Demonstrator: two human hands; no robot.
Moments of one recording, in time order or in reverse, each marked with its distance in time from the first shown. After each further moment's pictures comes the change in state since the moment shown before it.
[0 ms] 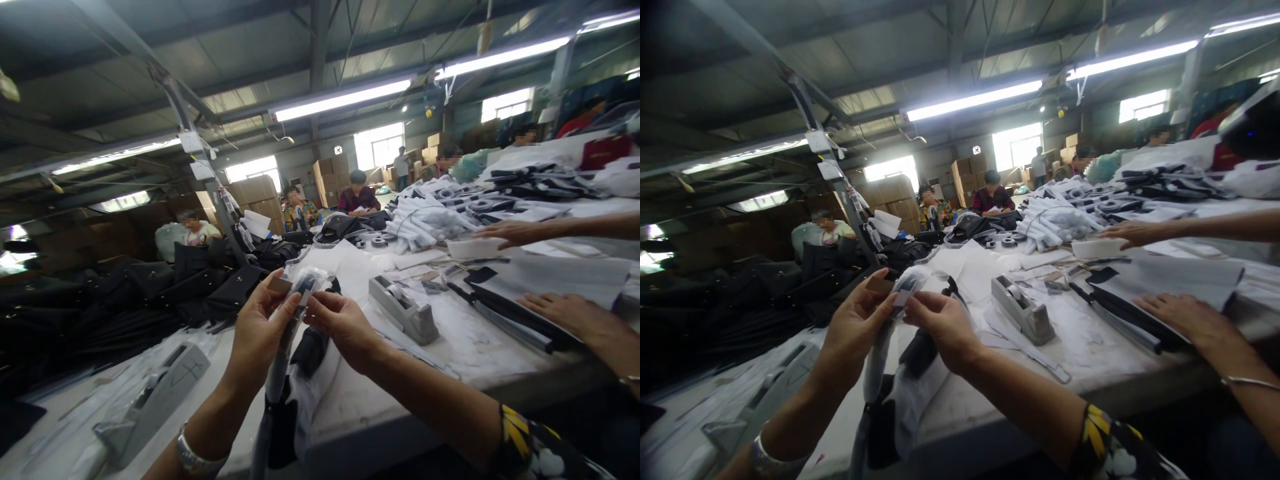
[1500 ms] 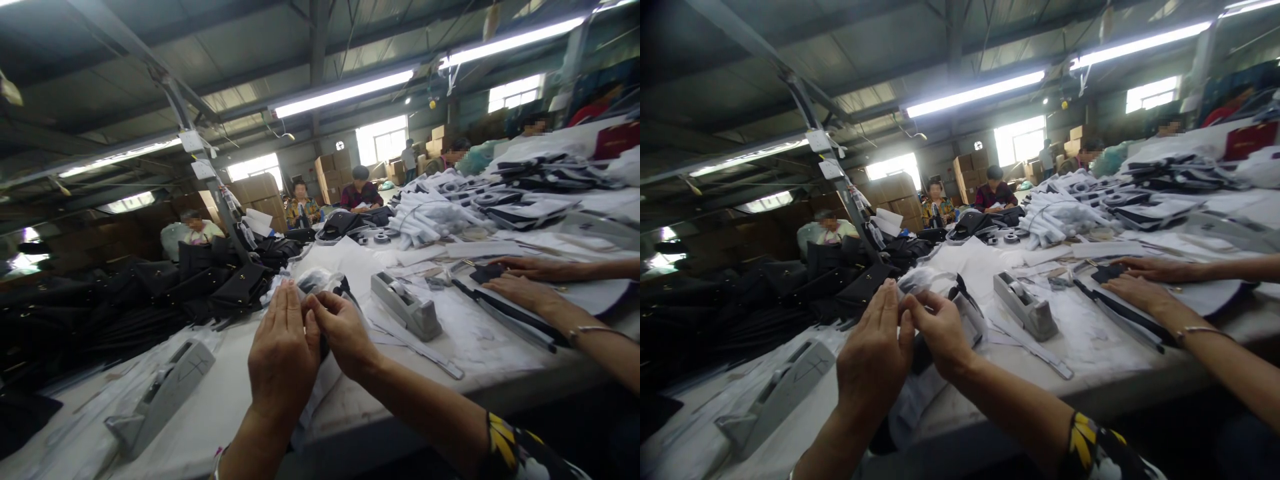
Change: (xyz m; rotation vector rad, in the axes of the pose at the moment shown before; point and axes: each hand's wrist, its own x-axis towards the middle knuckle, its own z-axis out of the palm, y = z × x) left_hand -0.035 -0.015 0.031 1.361 0.272 0.727; right_hand -0.001 0.013 0.010 -0.068 0.179 -0.117
